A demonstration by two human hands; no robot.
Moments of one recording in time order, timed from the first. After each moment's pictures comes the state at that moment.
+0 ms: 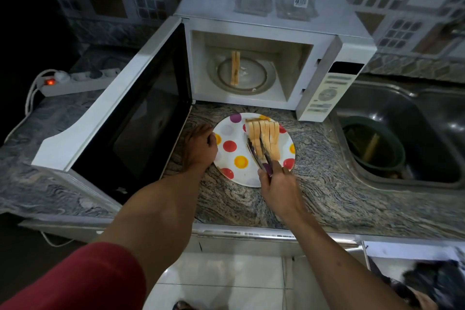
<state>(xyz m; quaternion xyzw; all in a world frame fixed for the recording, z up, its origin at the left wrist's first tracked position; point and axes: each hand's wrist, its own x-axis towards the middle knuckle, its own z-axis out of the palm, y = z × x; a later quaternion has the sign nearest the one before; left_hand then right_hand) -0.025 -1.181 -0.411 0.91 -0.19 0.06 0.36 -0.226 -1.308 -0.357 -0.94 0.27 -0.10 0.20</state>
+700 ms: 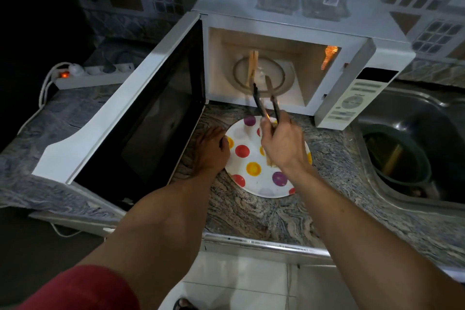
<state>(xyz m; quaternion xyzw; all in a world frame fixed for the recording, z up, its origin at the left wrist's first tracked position) -0.019 -1.183 -0.420 0.92 -0.19 0.04 0.33 -0.116 -1.328 -0.303 -0.92 0.25 -0.19 0.22</state>
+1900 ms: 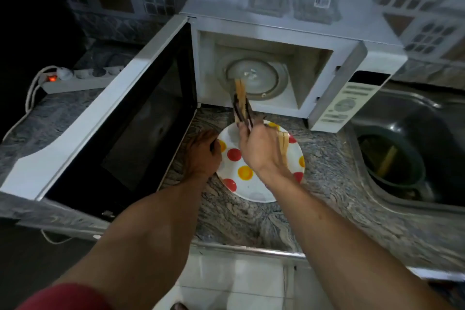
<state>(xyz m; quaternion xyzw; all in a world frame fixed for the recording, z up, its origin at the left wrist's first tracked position) -0.012 -1.184 -0.422 0.91 -0.20 0.09 0.35 -0.102 -1.299 -0.284 -0.93 0.24 -0.13 0.26</state>
